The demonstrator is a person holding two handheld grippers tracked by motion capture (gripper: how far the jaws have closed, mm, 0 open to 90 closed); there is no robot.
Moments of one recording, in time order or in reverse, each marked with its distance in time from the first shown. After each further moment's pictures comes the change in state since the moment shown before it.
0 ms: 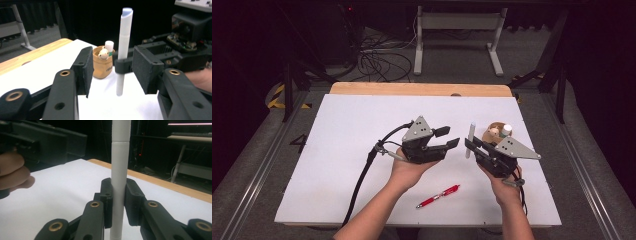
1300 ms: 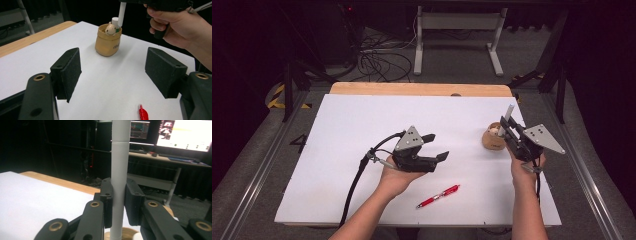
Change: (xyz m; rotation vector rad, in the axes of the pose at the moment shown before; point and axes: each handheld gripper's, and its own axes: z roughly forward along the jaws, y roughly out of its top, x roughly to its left) left arm 0.009 -0.030 -0.015 0.091 0.030 0.014; right arm -0.073 -0.004 -0.014 -0.102 -0.390 -0.044
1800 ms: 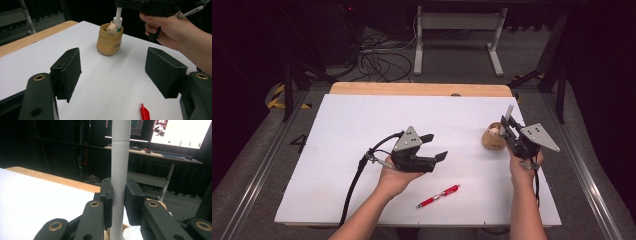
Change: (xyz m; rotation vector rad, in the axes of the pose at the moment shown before) left arm 0.001 -0.002 -0.001 -0.001 0.006 -0.003; right arm -0.007 -0.018 0.013 0.027 -0.039 -0.013
